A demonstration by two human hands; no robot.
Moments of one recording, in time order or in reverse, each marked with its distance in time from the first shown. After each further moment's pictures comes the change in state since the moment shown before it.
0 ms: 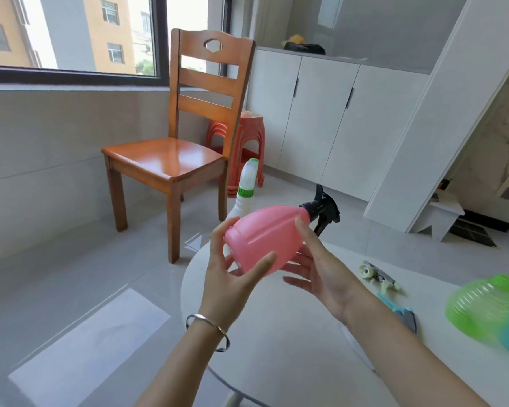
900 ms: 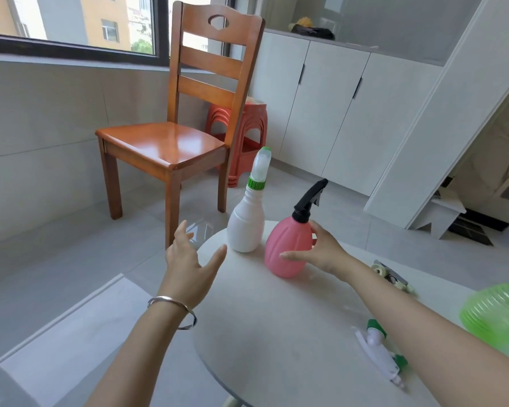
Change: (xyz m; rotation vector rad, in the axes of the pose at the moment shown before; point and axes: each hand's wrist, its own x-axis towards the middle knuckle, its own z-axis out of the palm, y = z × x) left_hand 0.043 -0.047 -0.069 0.623 0.059 -0.242; right_hand 0.120 0.032 -0.039 -0.637 0.085 -0.190
